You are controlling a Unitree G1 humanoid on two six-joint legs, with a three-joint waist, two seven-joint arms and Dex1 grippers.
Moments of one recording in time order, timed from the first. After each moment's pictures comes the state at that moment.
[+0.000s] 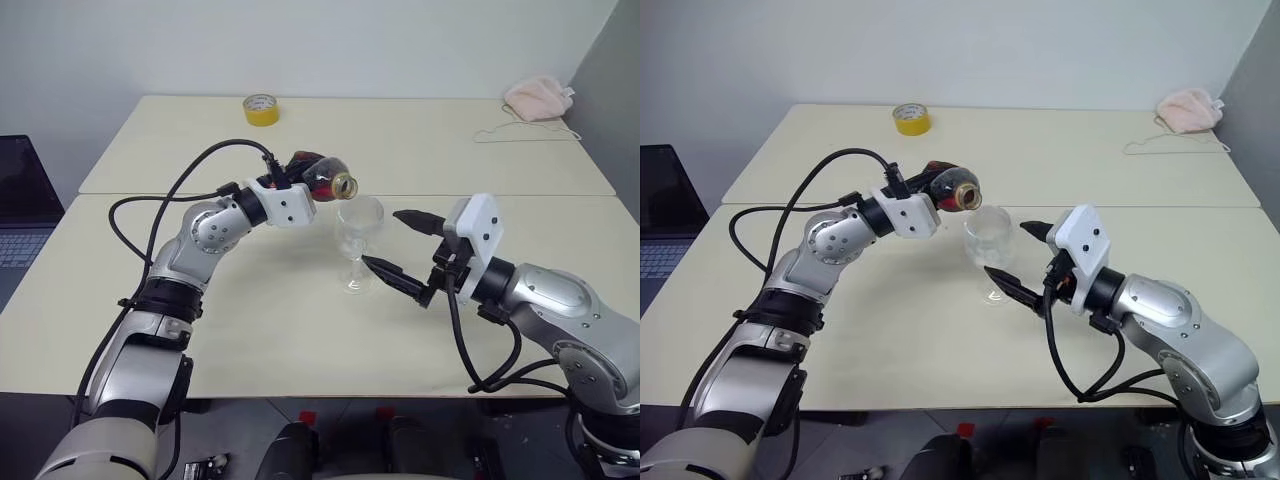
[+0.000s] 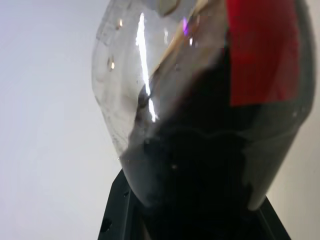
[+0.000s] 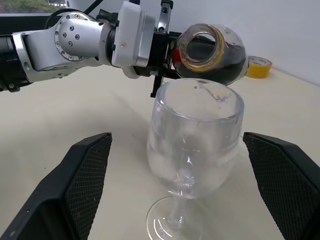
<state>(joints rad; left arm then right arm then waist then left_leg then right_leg) -0.84 0.54 -0.19 0.60 0.38 -0.70 -0.43 -0.35 -0.59 0.04 -0.74 0.65 0.80 0.42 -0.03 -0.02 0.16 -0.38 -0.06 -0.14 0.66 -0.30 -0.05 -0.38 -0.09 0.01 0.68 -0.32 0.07</state>
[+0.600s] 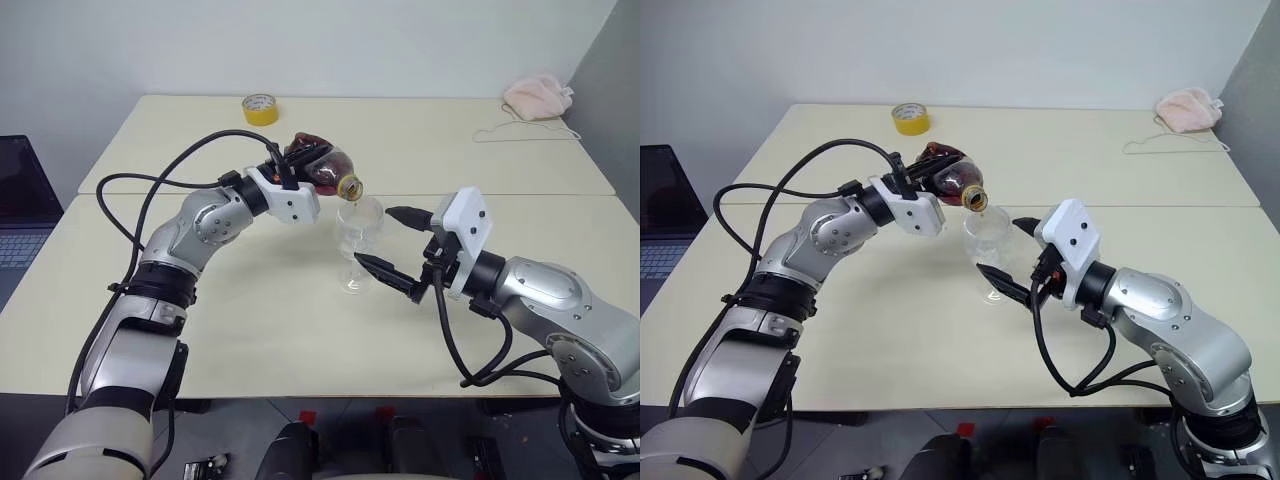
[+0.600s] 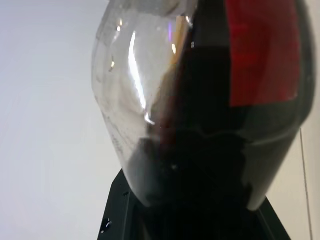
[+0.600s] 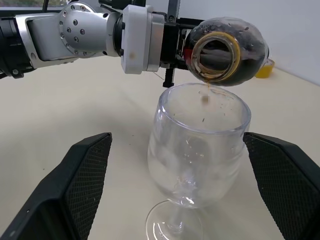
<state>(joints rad) -0.93 0.58 -0.24 0.65 0.56 -0.78 -0.25 -0.41 -0.58 0.06 -0.74 0.64 0.85 0.40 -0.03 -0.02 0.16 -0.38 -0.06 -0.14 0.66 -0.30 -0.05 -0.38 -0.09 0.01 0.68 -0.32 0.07</state>
